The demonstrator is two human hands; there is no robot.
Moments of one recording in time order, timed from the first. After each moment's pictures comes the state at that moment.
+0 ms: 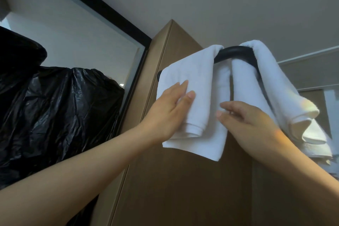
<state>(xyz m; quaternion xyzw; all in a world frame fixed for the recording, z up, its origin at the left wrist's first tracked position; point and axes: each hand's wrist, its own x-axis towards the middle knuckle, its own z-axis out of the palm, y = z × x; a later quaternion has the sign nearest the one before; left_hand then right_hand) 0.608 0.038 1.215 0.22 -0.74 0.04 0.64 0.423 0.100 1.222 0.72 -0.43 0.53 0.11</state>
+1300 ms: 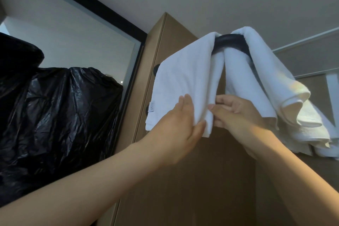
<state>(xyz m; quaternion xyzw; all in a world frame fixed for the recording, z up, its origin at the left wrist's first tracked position) 0.577 0.063 1.181 0.36 -0.79 0.17 0.46 0.420 0.067 1.218 0.73 -0.32 0.60 -0.03</state>
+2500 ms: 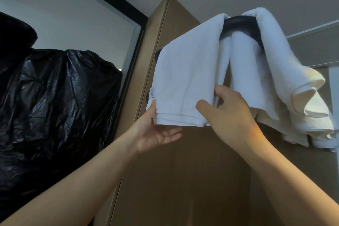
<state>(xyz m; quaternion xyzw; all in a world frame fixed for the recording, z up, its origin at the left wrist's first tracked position) 0.619 -0.057 1.164 0.08 -0.47 -0.67 0.57 0.451 0.075 1.196 0.72 -0.36 0.59 0.09</state>
